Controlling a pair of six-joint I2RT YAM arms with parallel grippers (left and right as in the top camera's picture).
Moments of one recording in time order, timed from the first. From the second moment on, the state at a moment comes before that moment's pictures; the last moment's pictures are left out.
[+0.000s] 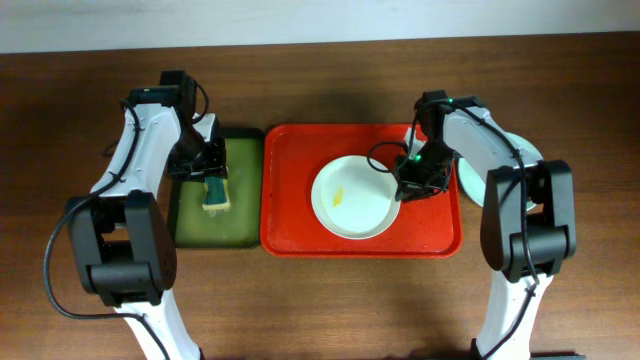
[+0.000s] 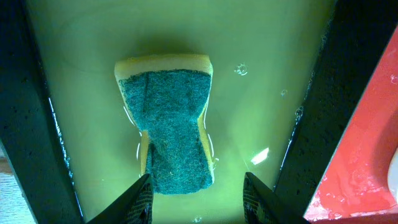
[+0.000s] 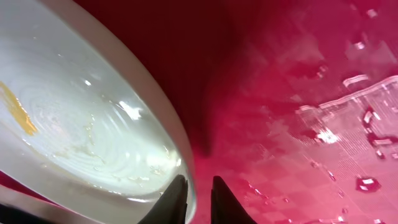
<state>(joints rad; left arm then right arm) 0.00 2.07 1.68 -1.19 0.13 -0.03 0.13 2.14 1.55 -1.14 -0.35 0.16</state>
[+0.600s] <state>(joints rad) 0.00 2.07 1.68 -1.19 0.13 -0.03 0.15 2.14 1.55 -1.13 -0.32 0.19</state>
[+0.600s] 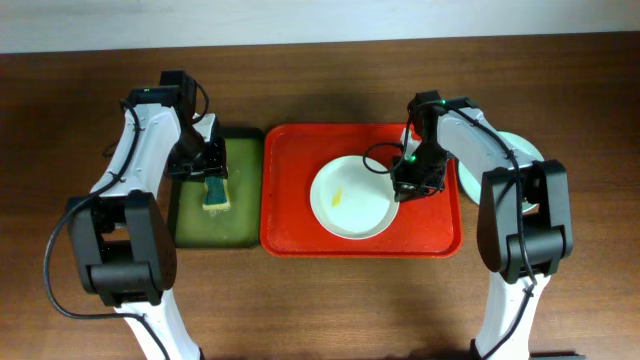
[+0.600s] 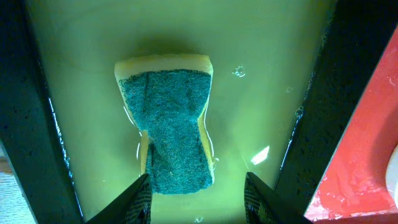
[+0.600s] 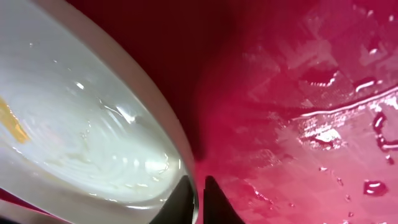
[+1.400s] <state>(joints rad) 0.00 2.07 1.45 -0.90 0.08 -0.11 0.15 2.14 1.55 -1.11 -0.31 0.19</state>
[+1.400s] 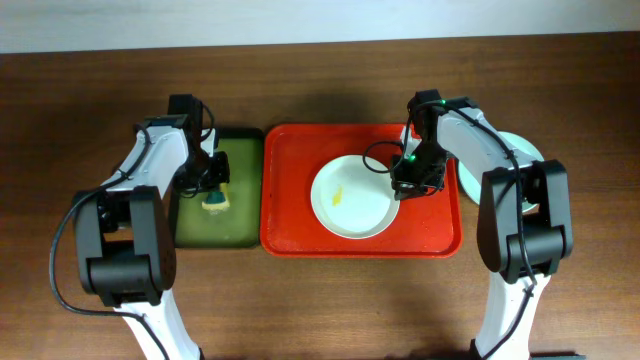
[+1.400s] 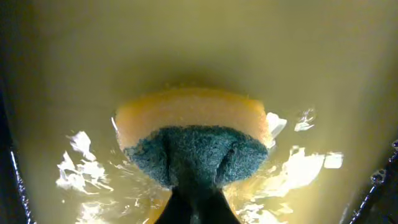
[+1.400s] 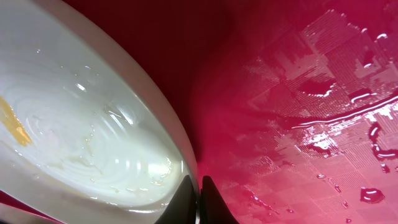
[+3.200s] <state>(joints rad) -0.30 2.06 1.94 -1.27 0.10 -0.13 0.30 2.14 1.55 -1.07 -0.35 0.45</state>
